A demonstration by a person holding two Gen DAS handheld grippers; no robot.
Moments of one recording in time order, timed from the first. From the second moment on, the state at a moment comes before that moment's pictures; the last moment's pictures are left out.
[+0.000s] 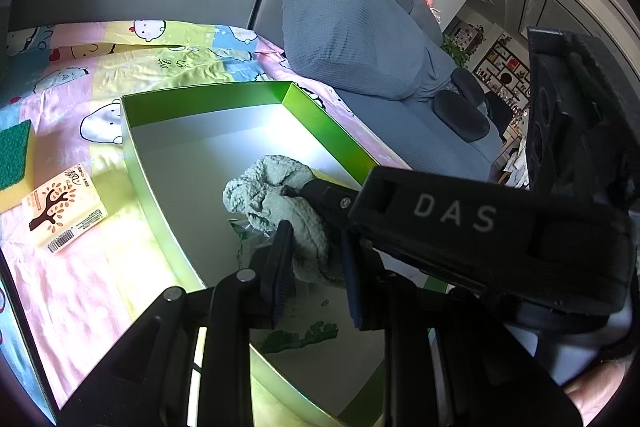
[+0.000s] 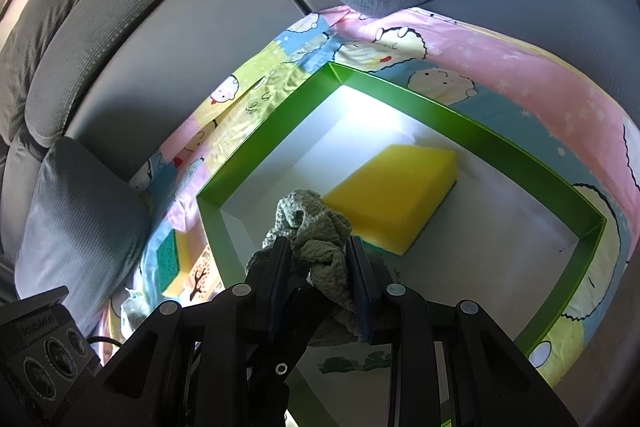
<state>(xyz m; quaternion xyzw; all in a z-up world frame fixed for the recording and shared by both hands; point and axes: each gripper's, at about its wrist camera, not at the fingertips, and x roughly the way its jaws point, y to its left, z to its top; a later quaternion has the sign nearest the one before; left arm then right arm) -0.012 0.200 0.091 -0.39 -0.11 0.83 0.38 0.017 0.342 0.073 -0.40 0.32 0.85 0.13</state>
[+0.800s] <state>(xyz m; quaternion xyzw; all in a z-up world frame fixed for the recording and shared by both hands) -0.003 0.177 0.109 -0.36 -0.11 0.85 0.37 0.026 0.347 0.084 -0.37 0.32 0.86 0.15</state>
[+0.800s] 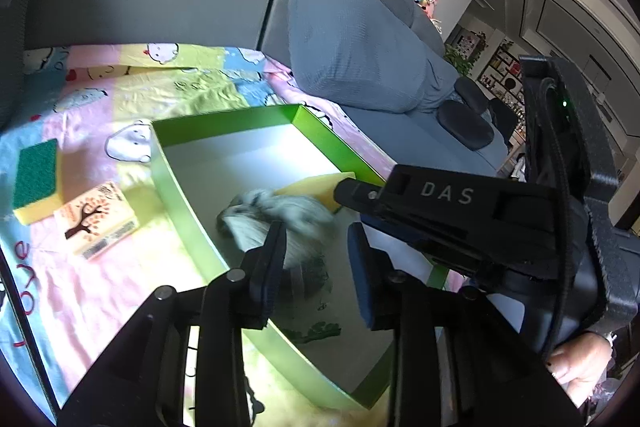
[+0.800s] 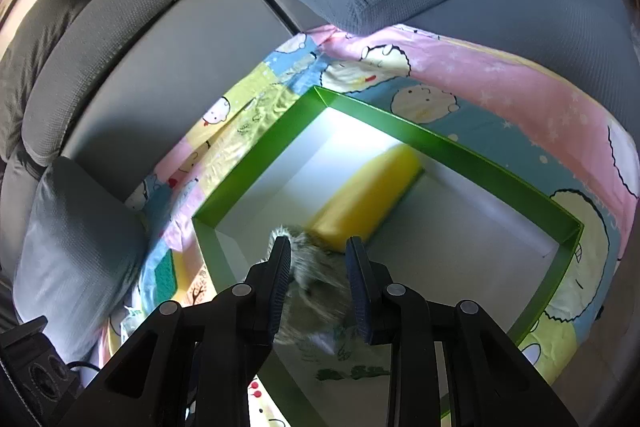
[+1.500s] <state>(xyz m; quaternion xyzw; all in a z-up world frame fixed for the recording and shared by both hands) -0.005 0.123 0.122 -0.33 -0.11 0.89 0.29 0.027 0.337 0.098 -0.35 0.31 0.88 0.14</state>
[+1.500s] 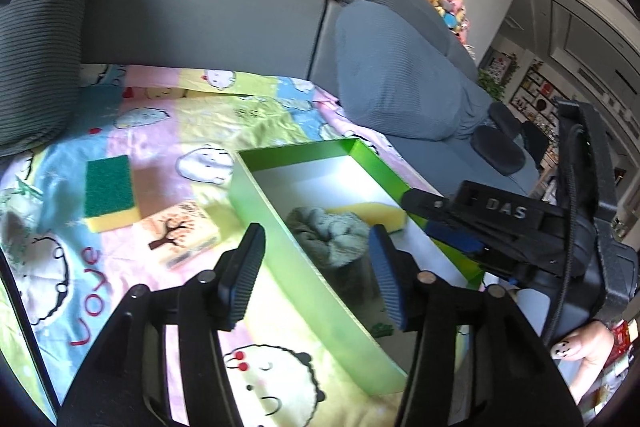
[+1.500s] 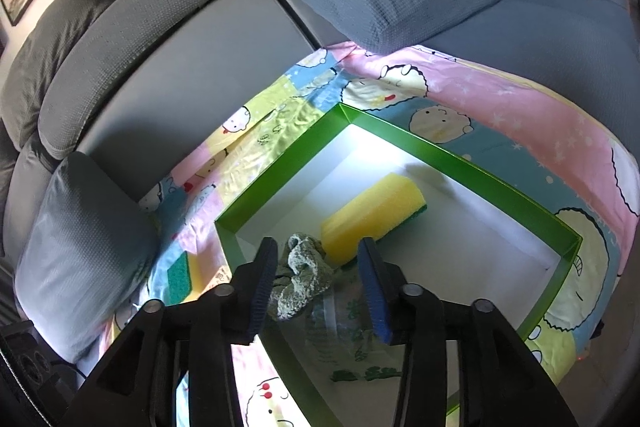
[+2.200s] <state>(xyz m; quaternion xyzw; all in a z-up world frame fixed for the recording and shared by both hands) -0.033 0.080 0.083 -0.41 -0.10 0.89 0.17 0.022 0.321 0.099 -0.35 0.30 0.88 0.11</state>
